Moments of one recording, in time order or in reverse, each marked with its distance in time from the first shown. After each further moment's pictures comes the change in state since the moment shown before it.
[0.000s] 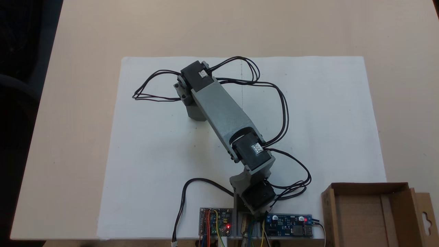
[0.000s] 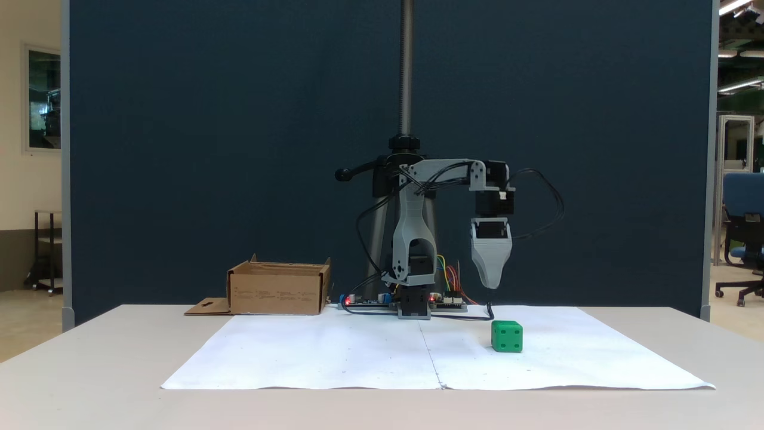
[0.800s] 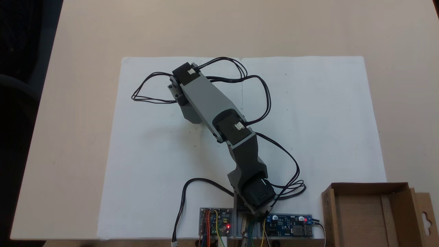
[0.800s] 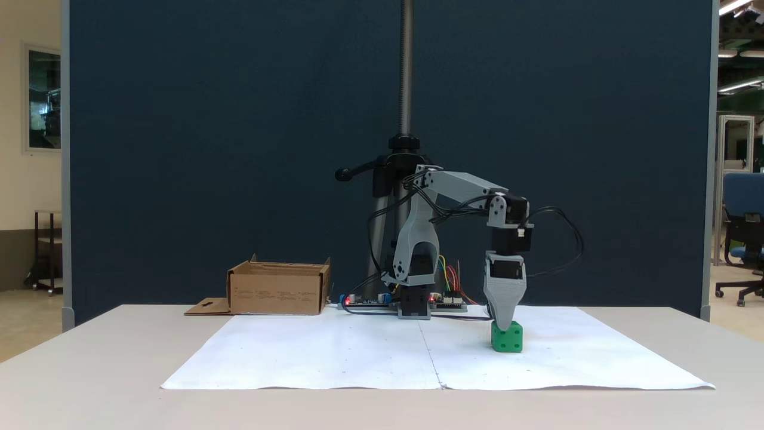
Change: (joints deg) arm -1.0 -14.2 0.0 -8.1 2.1
